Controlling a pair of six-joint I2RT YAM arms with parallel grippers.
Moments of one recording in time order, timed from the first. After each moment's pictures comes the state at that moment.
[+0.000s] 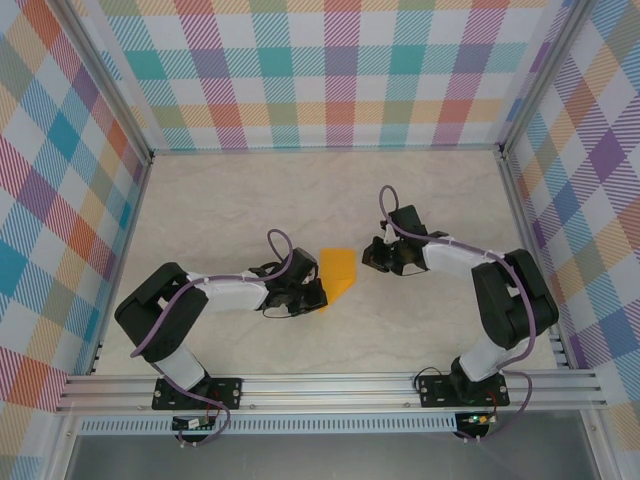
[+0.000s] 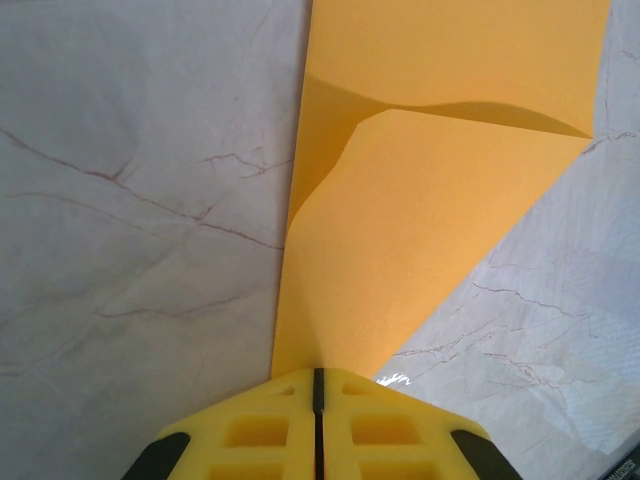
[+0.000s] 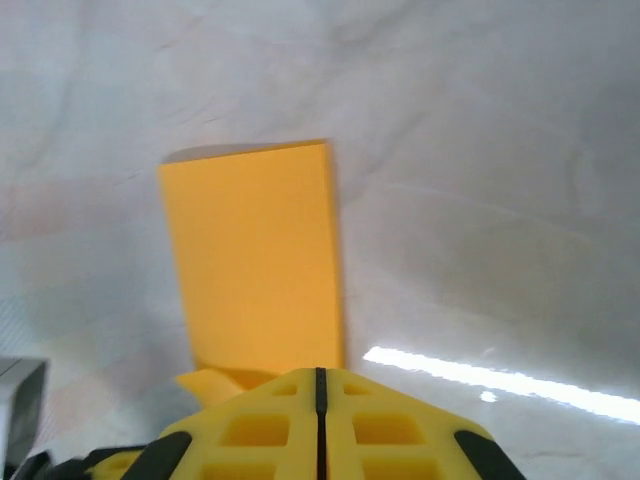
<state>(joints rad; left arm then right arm) -0.79 1.64 0.74 -0.12 0.24 -1.02 0.43 1.62 0.87 -0.24 -0.44 0.70</state>
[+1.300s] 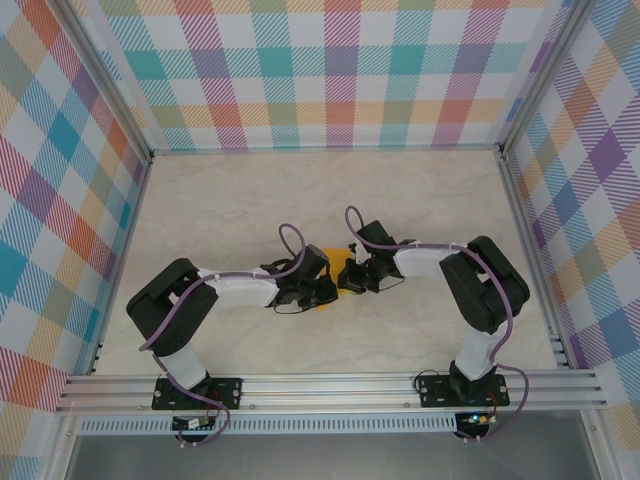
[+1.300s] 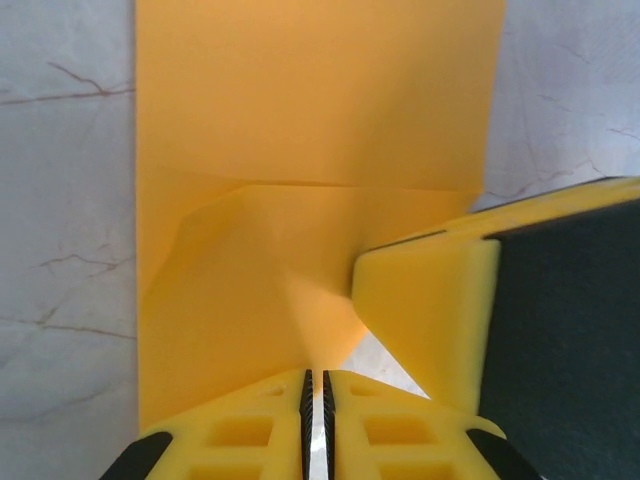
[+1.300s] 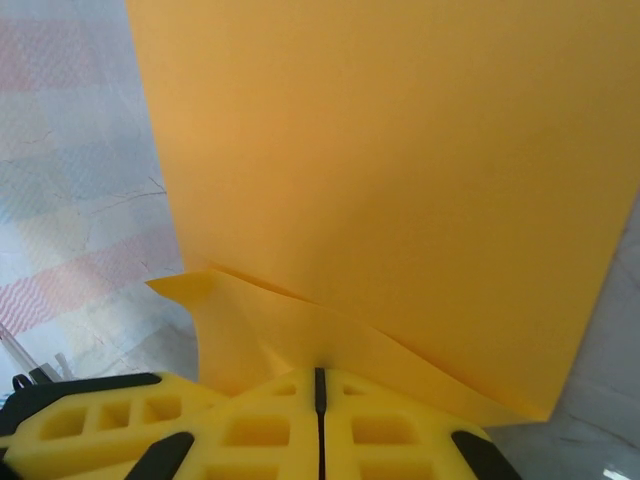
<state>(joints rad) -0.84 1.71 0.83 -0.08 0.17 -1.01 0.59 1.80 0.90 -0.24 -0.55 0.73</state>
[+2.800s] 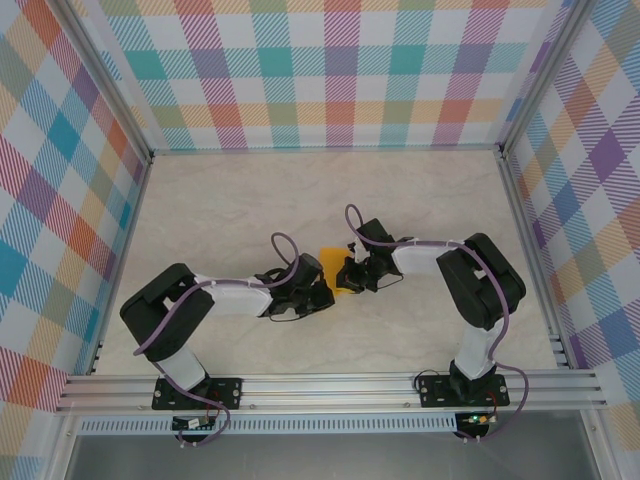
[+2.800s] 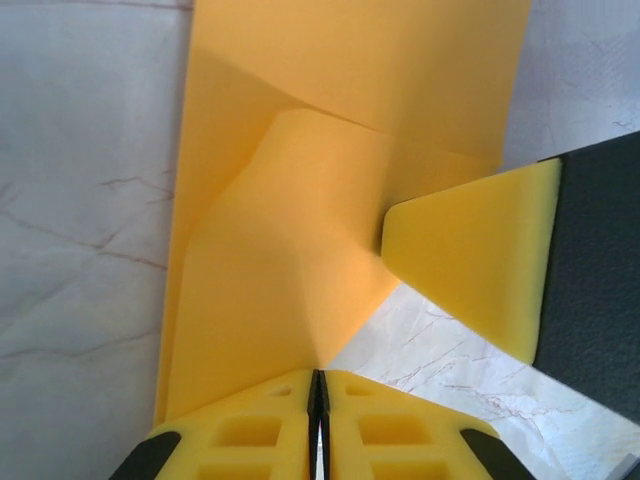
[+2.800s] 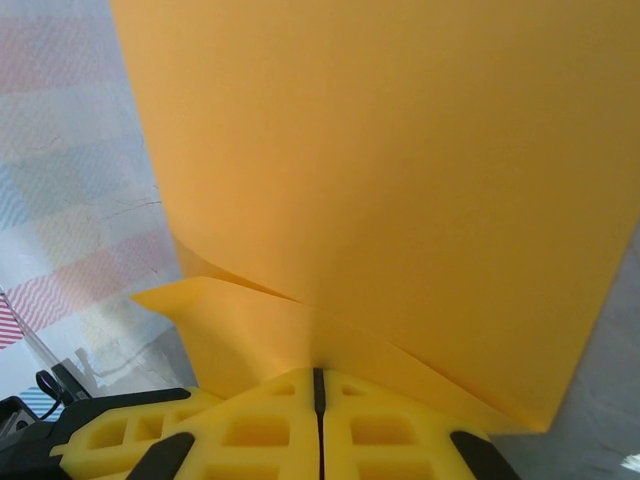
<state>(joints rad) -0.85 1.66 0.71 0.03 0.16 -1.08 0.59 1.83 0.93 -0.25 -0.59 0.75</state>
